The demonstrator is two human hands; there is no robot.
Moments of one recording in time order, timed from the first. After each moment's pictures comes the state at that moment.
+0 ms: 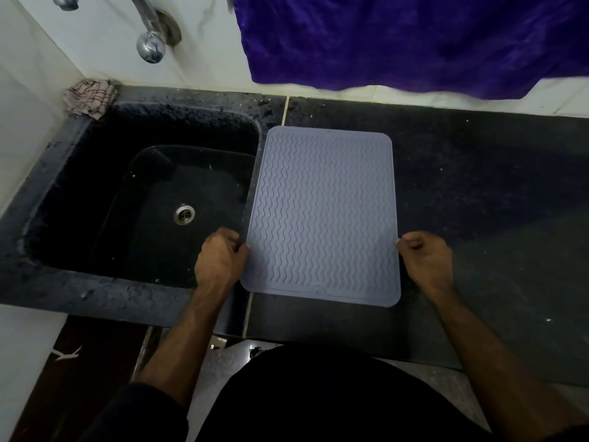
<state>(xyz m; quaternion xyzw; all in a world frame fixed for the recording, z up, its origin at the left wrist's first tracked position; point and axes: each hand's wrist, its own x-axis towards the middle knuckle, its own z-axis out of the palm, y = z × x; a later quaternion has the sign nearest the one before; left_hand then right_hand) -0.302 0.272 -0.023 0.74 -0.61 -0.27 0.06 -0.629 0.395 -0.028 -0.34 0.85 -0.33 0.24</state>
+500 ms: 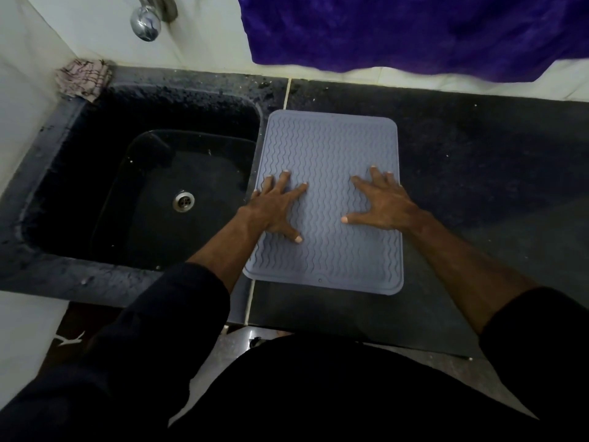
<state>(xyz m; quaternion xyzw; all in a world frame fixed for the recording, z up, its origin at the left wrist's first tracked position) -0.377 0.214 -0.008 0.41 -0.85 -0.25 -0.21 -0.633 0.293 -0.032 -0.63 0.73 0.06 0.28</state>
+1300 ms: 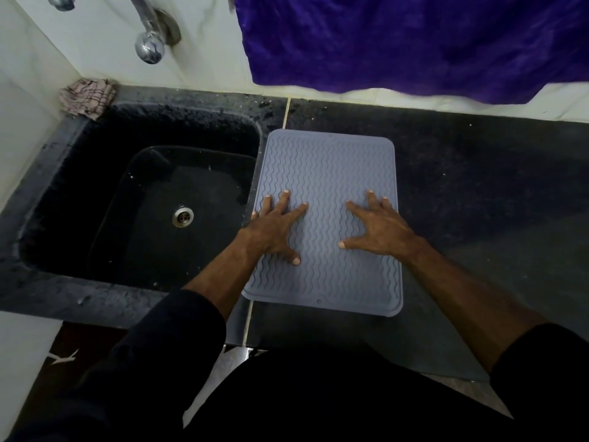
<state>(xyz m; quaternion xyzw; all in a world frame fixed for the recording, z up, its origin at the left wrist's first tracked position) -0.379 0.213 -0.017 0.42 -0.84 -0.27 -0.22 -0.625 0.298 -0.044 -0.61 0.74 0.06 0.29</state>
